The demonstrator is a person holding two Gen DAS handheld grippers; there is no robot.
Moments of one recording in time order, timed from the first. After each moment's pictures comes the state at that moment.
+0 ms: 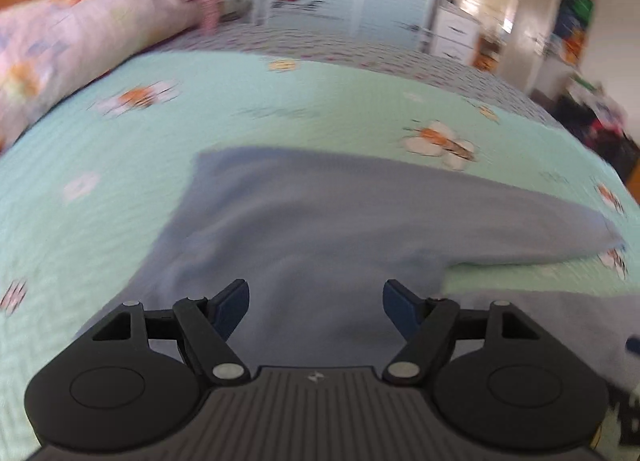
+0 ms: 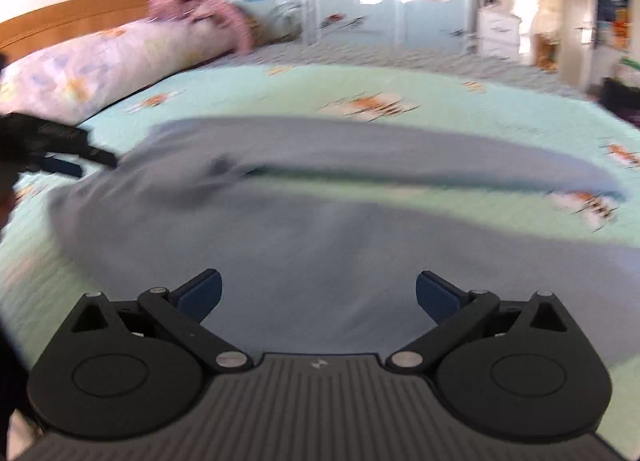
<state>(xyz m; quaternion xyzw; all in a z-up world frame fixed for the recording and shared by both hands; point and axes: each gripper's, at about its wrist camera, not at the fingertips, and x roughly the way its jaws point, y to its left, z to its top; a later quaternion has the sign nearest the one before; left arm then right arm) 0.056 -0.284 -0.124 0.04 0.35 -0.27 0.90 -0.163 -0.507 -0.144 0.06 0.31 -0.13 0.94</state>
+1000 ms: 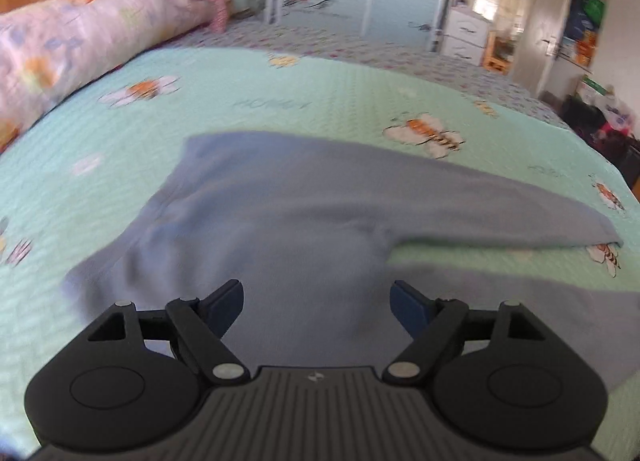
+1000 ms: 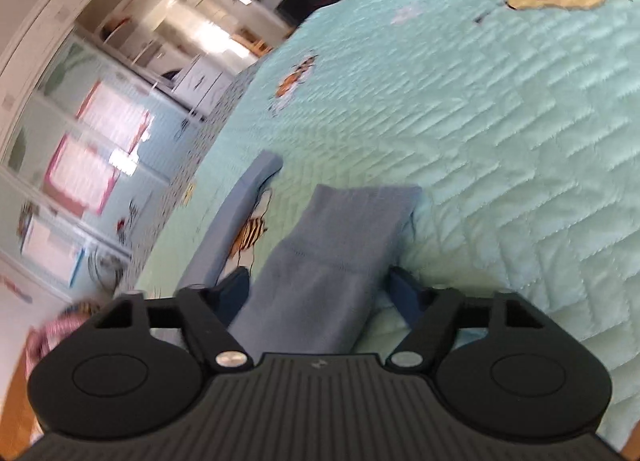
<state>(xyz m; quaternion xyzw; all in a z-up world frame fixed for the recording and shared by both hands) -0.006 -0.287 -0.122 0.02 0.37 -0.22 0.90 -0.328 -0.753 -0.210 0.52 0.08 -0.36 0.77</state>
